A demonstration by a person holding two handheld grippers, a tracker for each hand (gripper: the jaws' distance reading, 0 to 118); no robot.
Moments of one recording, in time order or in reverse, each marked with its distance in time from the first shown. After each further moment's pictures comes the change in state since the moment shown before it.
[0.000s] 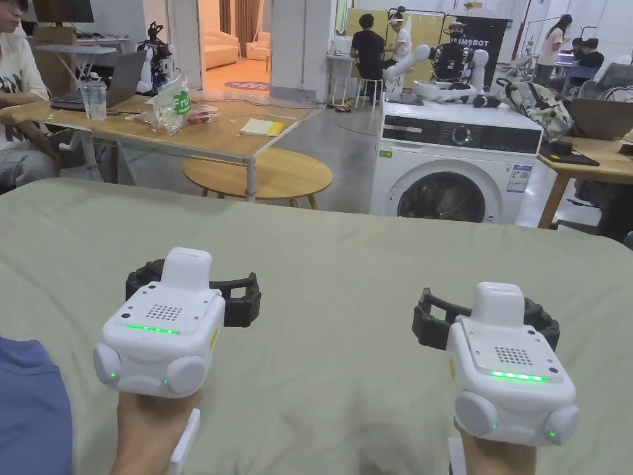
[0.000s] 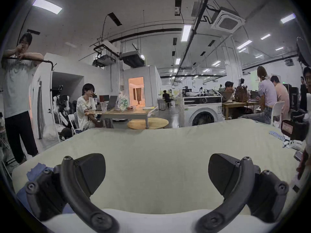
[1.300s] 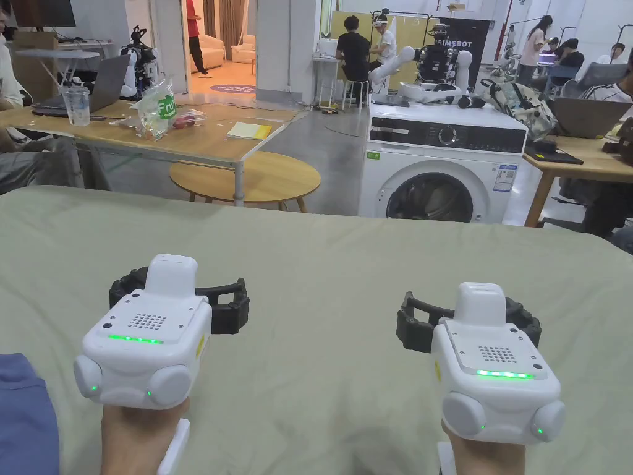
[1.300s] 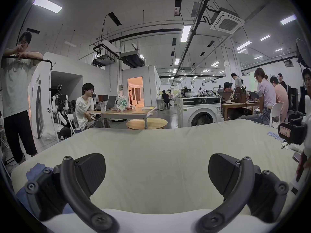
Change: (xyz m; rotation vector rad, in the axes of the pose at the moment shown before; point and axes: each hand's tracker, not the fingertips) left arm -0.005 0.000 0.000 -0.001 -0.010 0.008; right arm -0.009 0.001 0.002 -0.025 0.030 0.019
